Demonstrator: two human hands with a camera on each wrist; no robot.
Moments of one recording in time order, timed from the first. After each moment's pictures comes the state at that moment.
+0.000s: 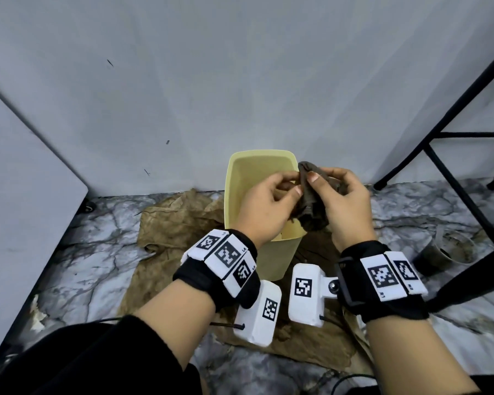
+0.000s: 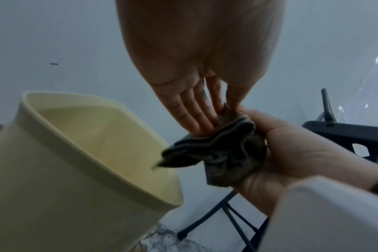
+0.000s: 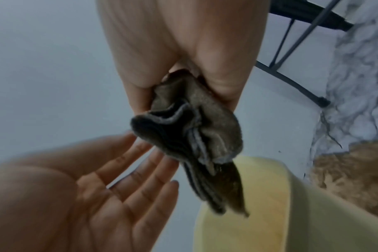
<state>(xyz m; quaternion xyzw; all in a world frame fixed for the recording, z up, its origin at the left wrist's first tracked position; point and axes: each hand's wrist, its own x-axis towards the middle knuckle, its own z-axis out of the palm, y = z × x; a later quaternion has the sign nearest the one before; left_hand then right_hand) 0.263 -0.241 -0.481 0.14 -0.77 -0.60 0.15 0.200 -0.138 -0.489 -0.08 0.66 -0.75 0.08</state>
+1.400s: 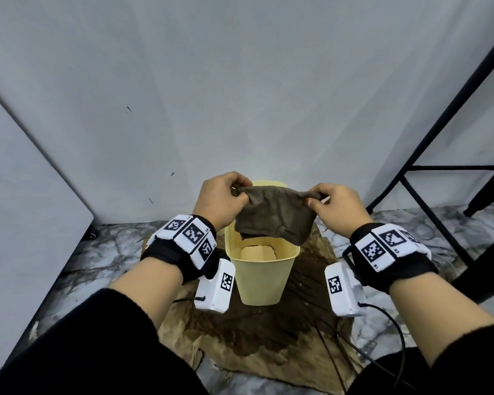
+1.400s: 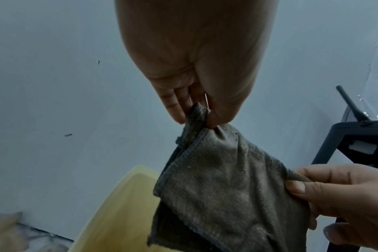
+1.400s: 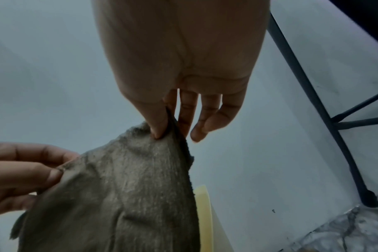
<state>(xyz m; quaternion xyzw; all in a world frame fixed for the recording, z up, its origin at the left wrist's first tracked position) 0.273 -0.305 -0.435 0.19 -0.87 -0.40 0.21 0.169 -0.118 -0.443 -0.29 0.88 -0.38 0.05</state>
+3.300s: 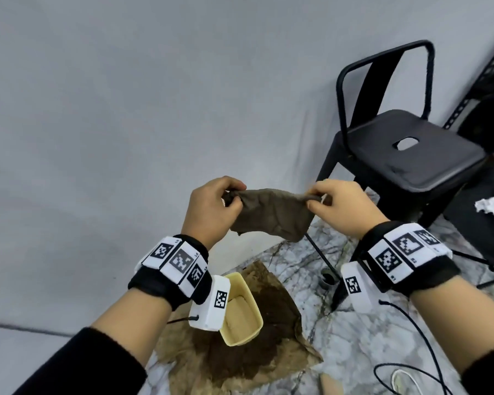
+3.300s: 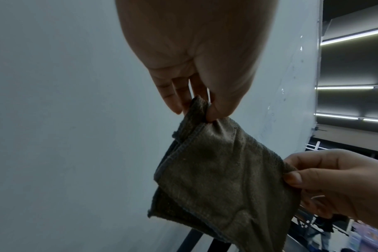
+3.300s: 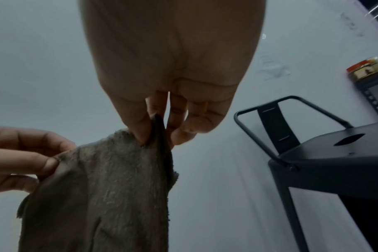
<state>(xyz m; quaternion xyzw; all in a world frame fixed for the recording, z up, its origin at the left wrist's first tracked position) 0.169 -0.264 0.063 0.00 -0.90 -0.42 0.14 0.146 -0.039 0.074 -0.15 0.93 -0.33 0.02</state>
